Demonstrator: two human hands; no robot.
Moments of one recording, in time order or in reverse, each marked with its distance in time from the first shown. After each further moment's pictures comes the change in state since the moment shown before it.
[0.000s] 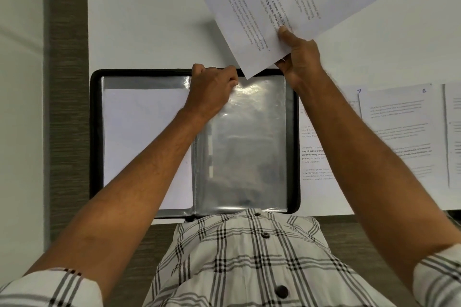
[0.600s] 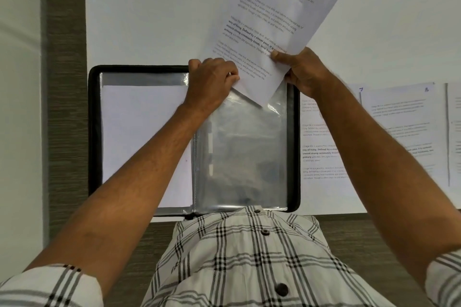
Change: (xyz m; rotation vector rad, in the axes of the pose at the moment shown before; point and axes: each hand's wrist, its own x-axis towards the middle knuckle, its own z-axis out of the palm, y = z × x) left_hand 0.005 -0.002 -0.004 -0.008 0.037 -0.014; right_hand 0.002 0.004 -0.035 -0.395 -0.274 0.097
